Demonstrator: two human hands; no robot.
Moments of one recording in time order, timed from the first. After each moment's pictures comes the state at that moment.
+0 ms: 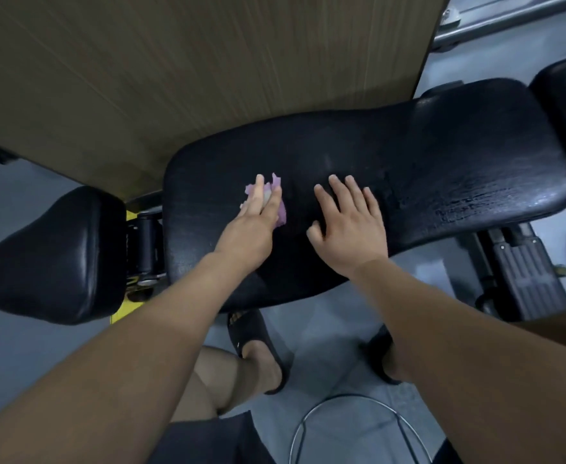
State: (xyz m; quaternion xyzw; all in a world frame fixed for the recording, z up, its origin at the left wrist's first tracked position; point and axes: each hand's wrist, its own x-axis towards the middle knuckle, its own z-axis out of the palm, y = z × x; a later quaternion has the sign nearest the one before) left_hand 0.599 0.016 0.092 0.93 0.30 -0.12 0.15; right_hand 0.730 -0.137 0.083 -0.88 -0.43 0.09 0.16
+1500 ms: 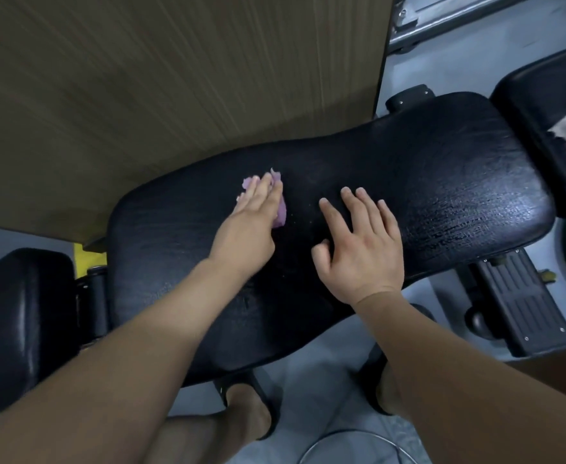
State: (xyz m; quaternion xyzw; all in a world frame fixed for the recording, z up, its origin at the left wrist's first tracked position) left_hand 0.714 0.021 0.094 0.95 0.25 -0.08 0.15; right_hand 0.798 -0.157 0.068 -0.91 -0.36 -0.01 0.18
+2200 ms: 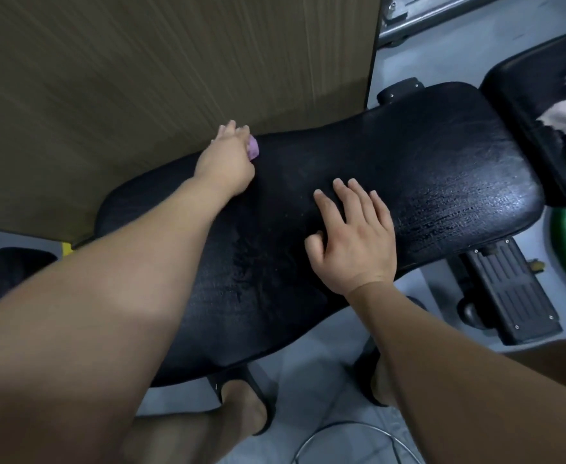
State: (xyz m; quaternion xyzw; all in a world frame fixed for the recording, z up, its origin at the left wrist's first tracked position) left_hand 0.790 0.092 0.102 0.92 0.34 -0.13 0.13; right_hand 0.799 -0.157 0.066 -0.92 -0.35 -0.01 0.19
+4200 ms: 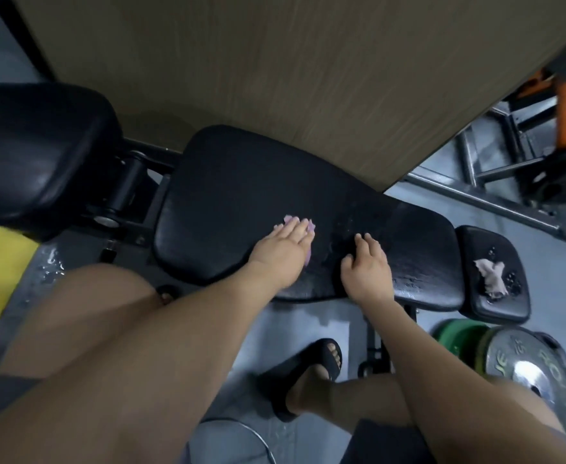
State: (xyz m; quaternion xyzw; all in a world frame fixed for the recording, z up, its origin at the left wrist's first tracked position) left_hand 0.597 -0.041 0.094 0.94 0.27 -0.08 0.18; right_hand 0.753 -0.161 0.107 -0.91 -0.38 0.12 0.08
